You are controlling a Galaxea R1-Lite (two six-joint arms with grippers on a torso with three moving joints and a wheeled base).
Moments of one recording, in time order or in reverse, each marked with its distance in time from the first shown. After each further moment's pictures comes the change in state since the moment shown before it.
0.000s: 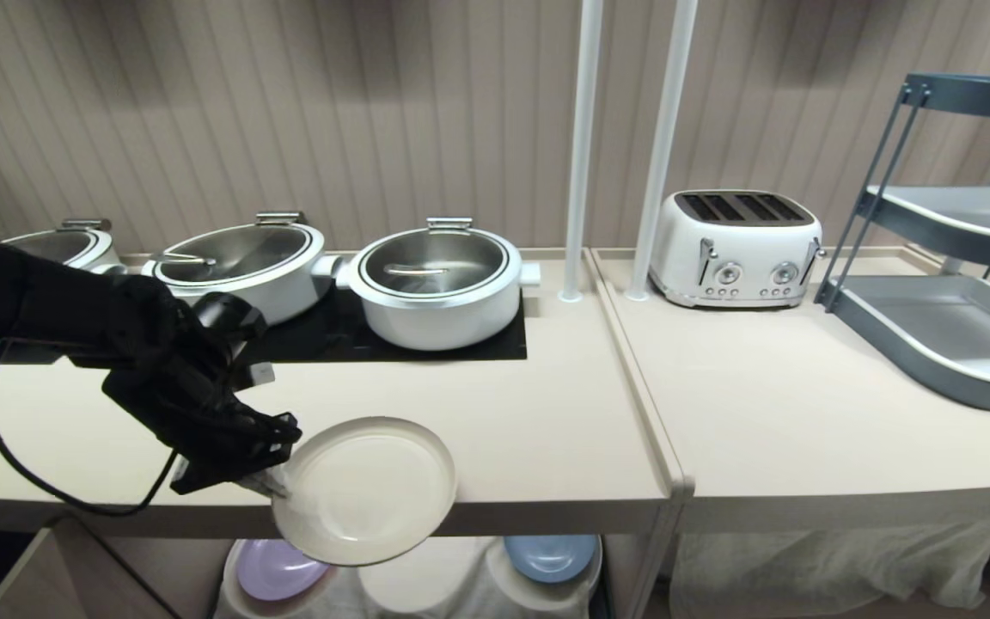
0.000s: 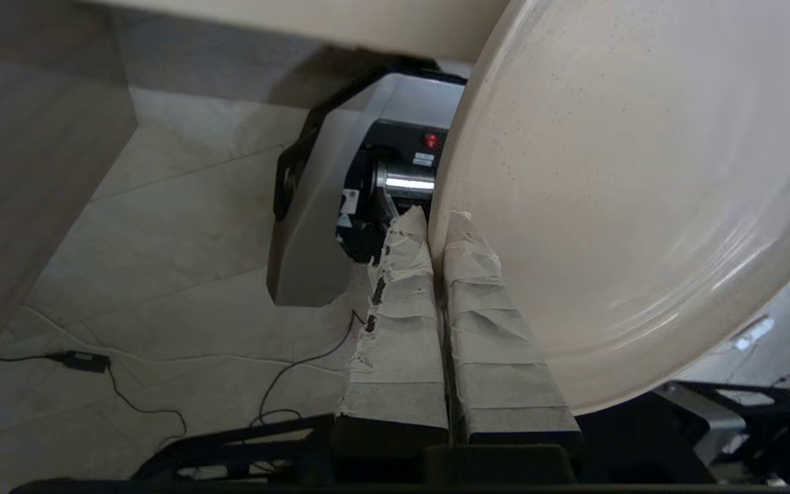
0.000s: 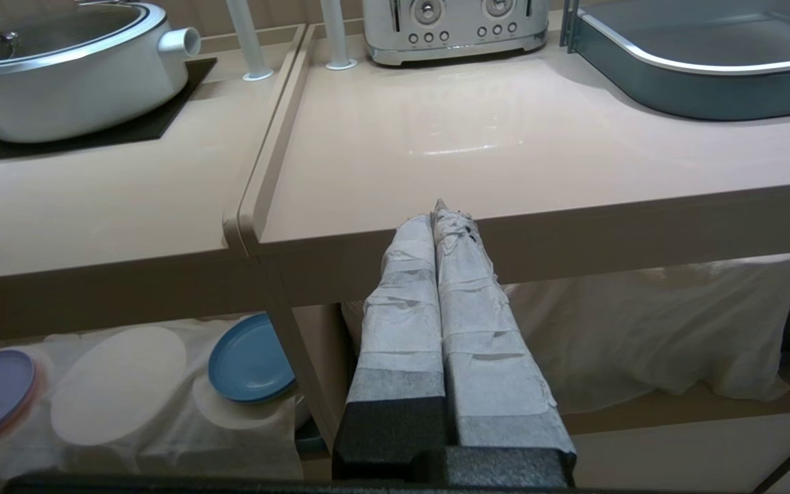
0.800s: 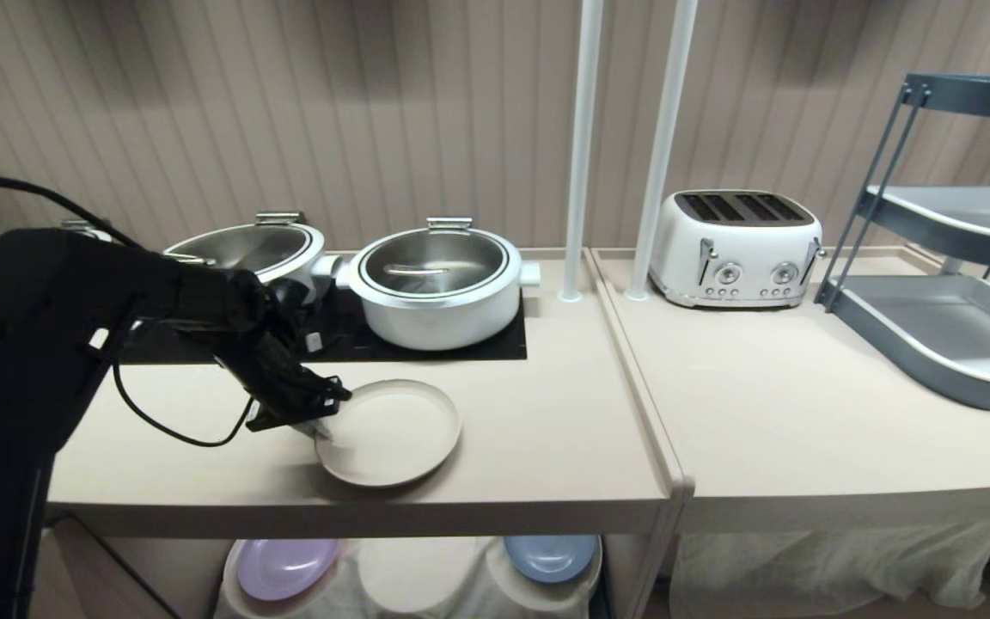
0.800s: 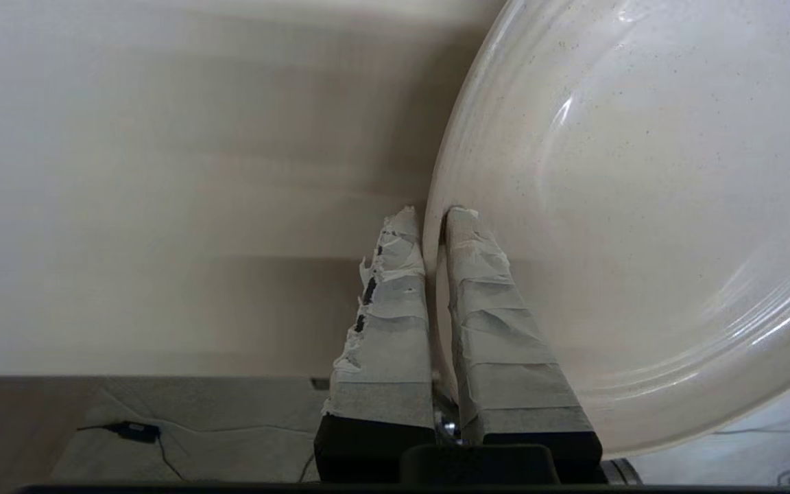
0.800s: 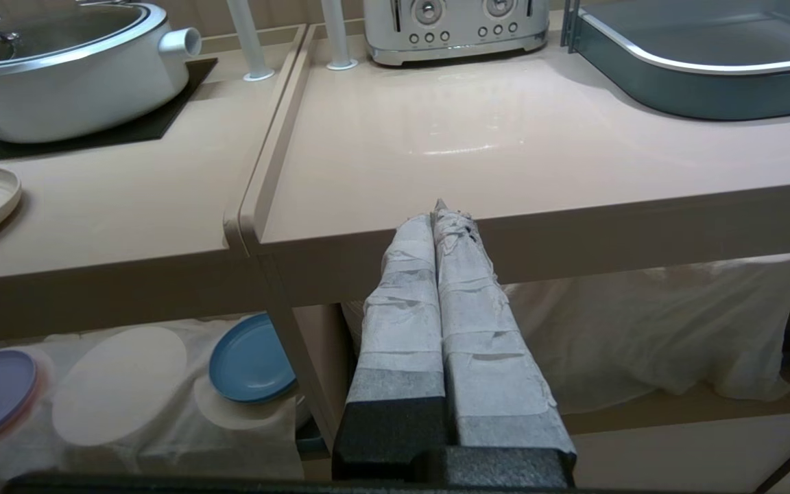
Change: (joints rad) left arm -0.005 0.360 -0.440 0.006 0.100 0.055; right arm 0.000 0.000 0.000 0.000 0.000 0.001
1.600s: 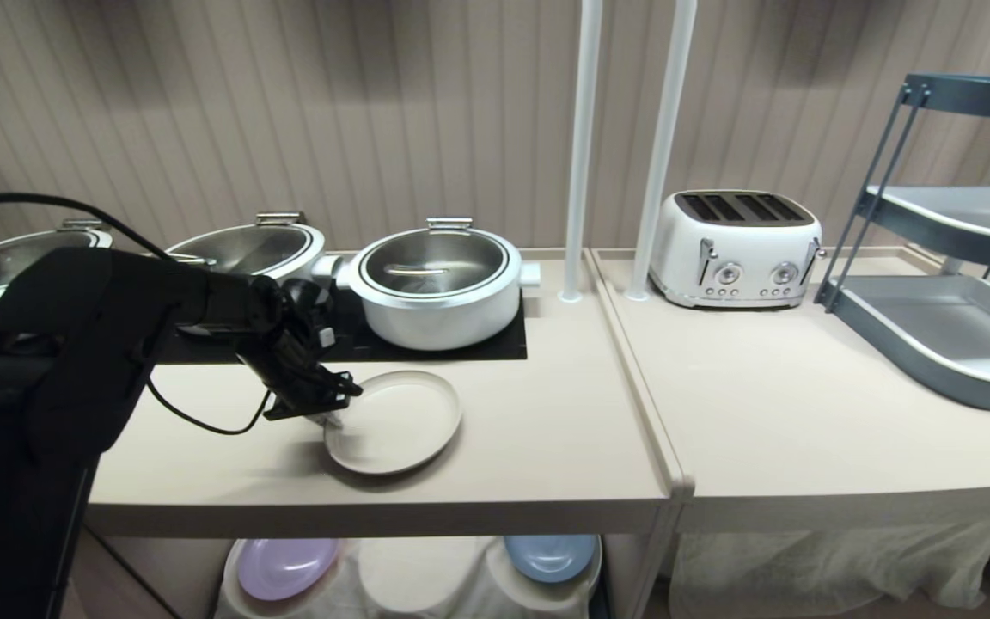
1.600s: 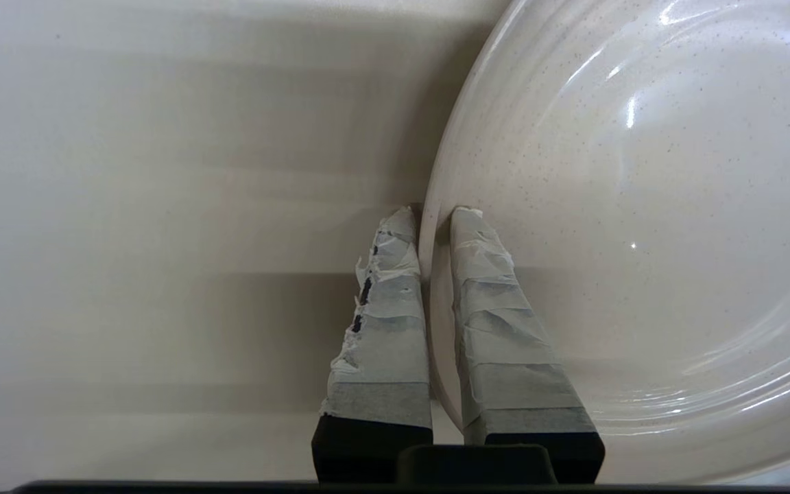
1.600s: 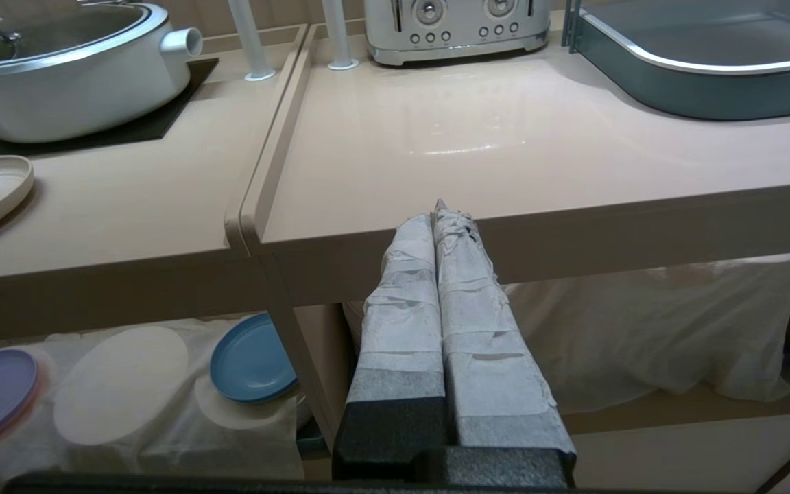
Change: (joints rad) left arm -0.002 0.120 -0.151 -0.005 0.027 0.045; right arm 0.000 0.000 0.000 0.001 0.000 0.000
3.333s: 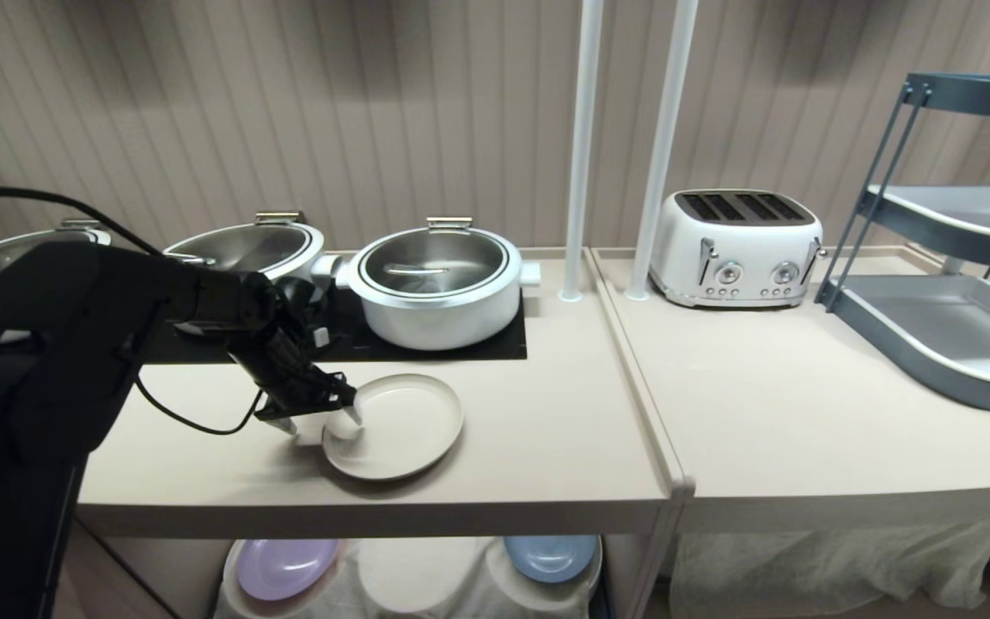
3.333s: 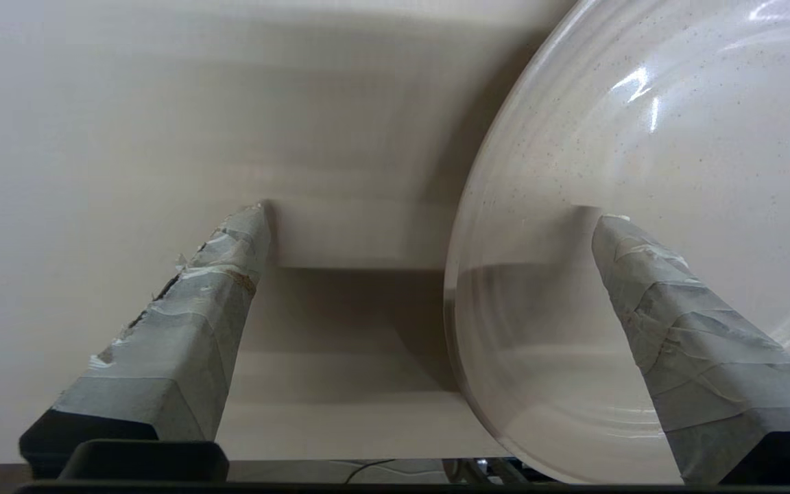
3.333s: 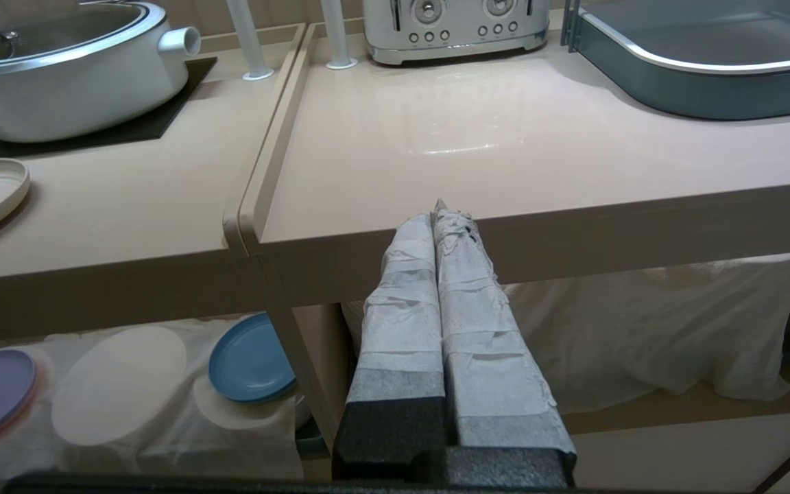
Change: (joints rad) left arm 0.010 -0.032 0.022 0.001 0.005 0.012; right arm 0.000 0.000 0.000 0.000 0.000 0.000
